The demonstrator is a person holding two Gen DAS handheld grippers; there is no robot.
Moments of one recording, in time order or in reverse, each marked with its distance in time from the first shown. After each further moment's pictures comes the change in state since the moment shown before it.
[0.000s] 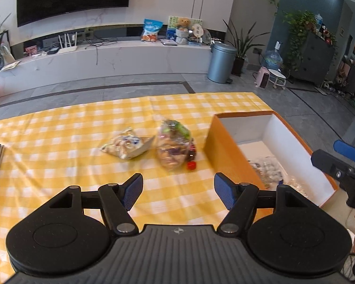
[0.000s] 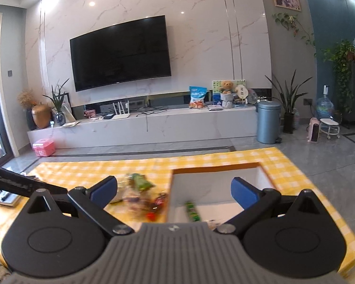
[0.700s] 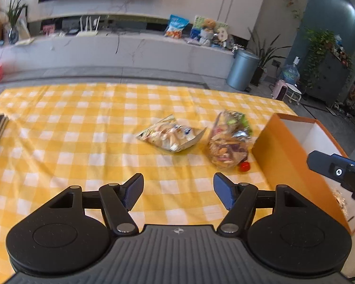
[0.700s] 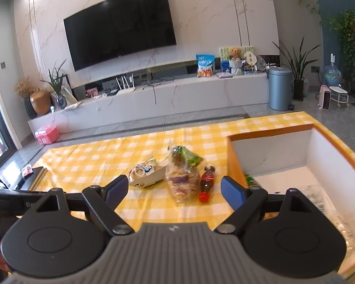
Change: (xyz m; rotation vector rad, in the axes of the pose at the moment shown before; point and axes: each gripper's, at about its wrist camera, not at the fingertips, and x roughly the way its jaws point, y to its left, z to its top) left arm 0.060 0.105 -0.031 -0.133 -0.005 -0.001; right arm 0.104 0.090 -0.020 0.052 0.170 -0.008
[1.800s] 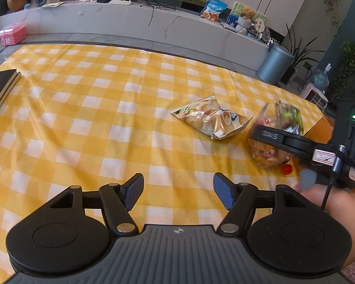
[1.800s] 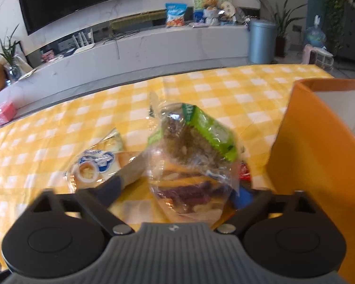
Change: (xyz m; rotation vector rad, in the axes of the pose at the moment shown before) left arm 0.040 0.040 -0.003 -0.145 0.096 0.089; right arm 0.204 0.013 -0.004 0.029 0.179 -0.242
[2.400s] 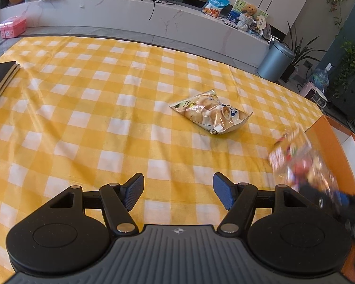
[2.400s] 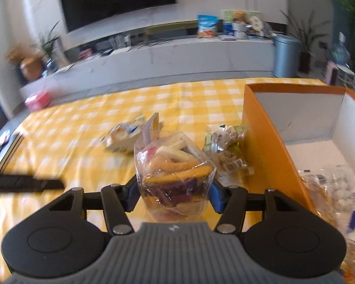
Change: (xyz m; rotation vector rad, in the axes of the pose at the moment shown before) left arm 0.001 0.003 -0.001 -0.027 0.026 -0.024; right arm -0.118 -0.046 -0.045 -0.120 0.013 0.237
